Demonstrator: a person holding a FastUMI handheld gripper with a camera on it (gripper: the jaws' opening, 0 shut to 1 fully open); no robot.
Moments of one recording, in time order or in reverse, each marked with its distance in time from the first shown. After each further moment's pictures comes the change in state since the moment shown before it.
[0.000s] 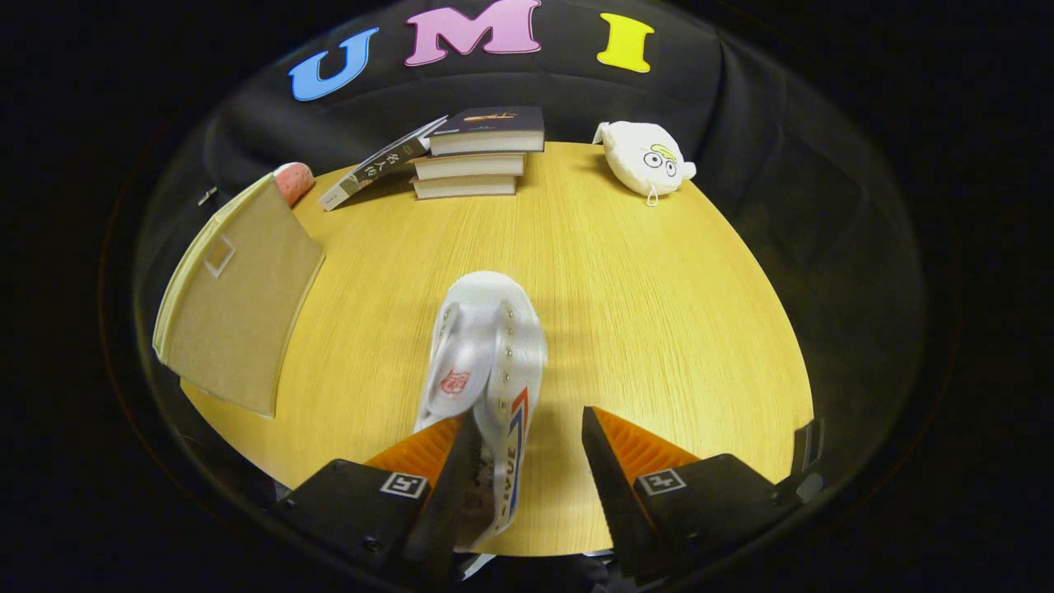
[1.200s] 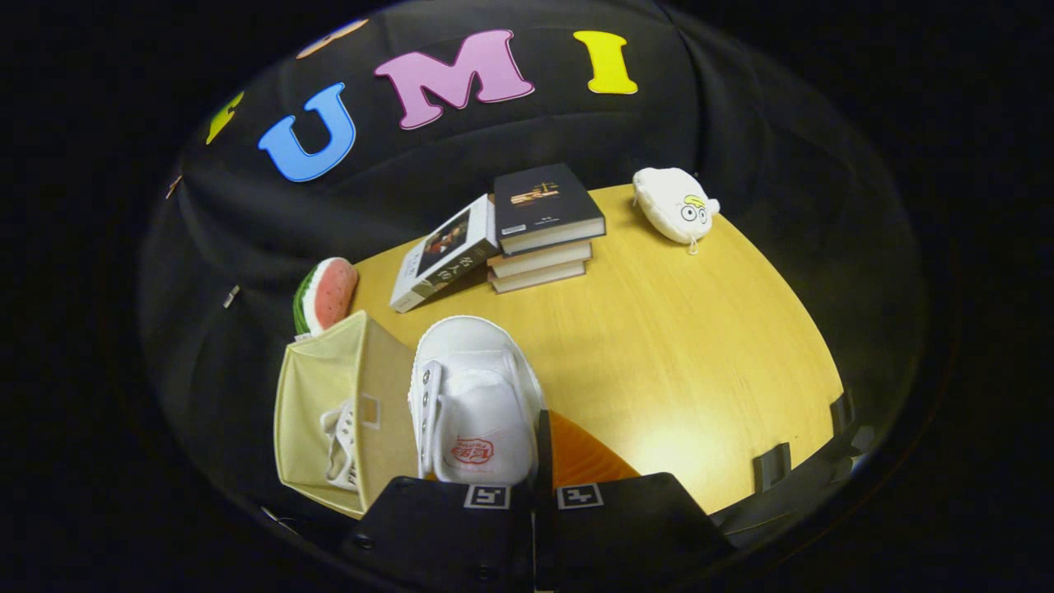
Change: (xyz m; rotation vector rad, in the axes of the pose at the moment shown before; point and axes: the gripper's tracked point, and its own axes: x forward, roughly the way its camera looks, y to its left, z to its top) arm -0.108 0.152 0.138 0.260 -0.076 0.152
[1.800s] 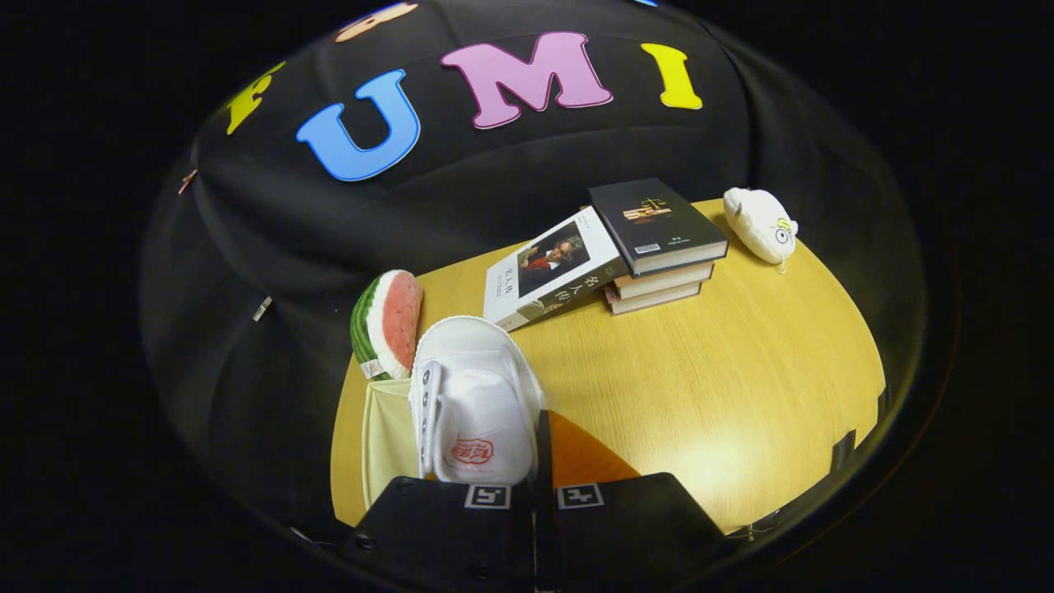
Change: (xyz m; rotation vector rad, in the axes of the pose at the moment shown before) arm 0.061 0.141 0.005 -0.032 -0.063 0.025
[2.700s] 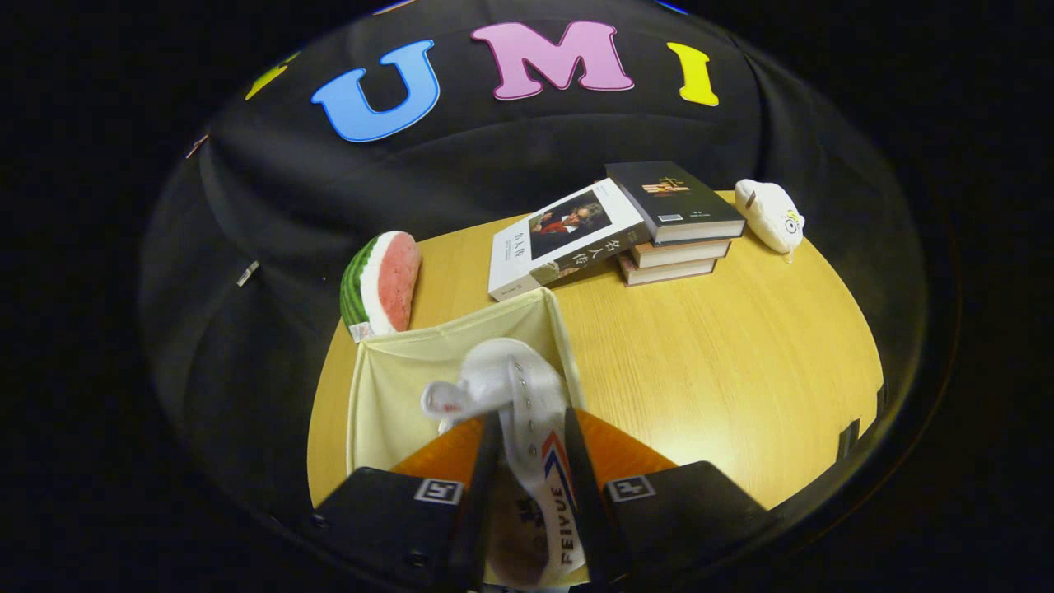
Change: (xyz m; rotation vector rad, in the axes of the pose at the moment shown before) arm 0.003 0.032 -0.039 -0.053 0.021 0.016
